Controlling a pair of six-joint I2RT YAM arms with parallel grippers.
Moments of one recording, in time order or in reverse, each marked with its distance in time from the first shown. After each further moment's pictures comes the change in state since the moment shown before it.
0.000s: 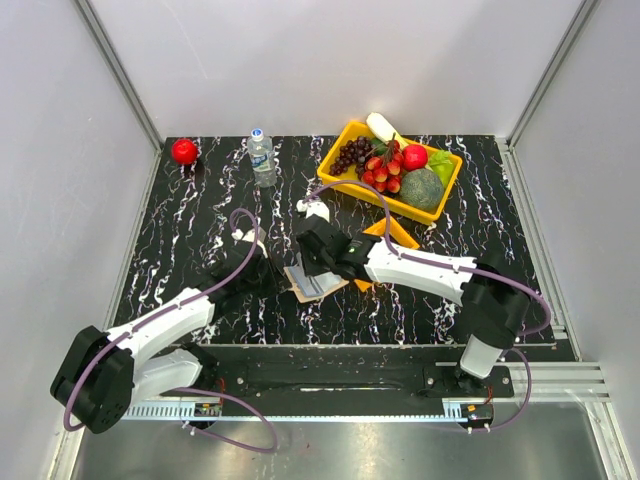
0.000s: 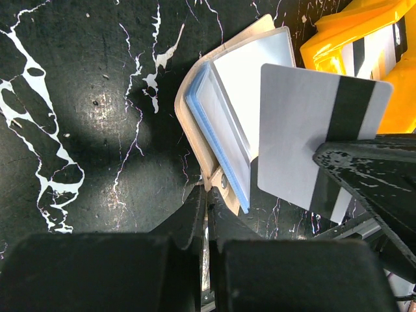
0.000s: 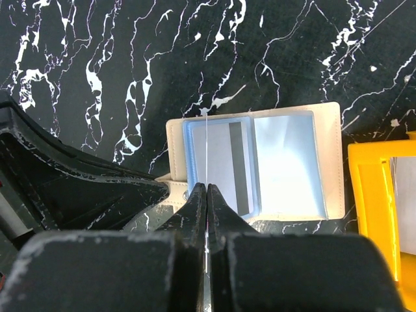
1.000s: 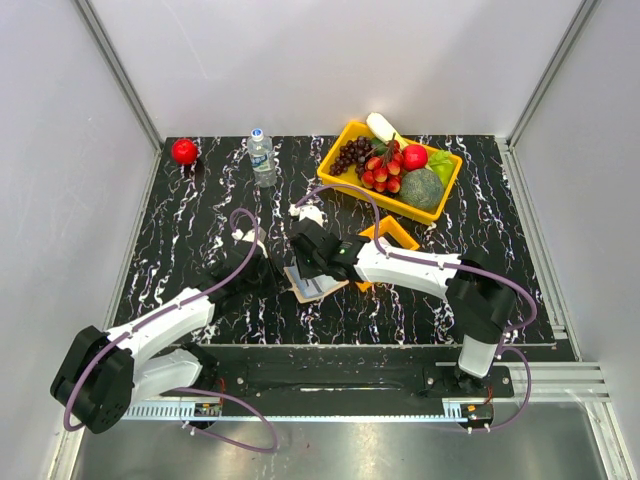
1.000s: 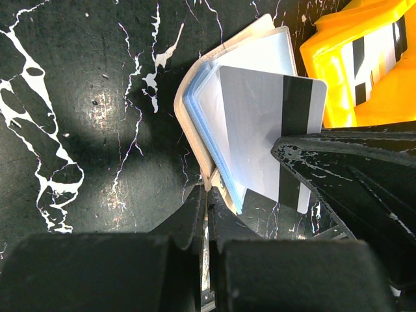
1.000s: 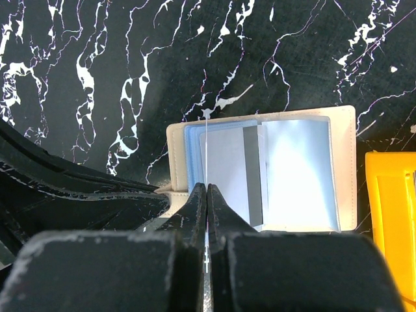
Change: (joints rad) left arm 0.000 0.000 0.000 0.000 0.002 0.001; right arm 0.015 0.080 0.034 0.014 0.002 -0.008
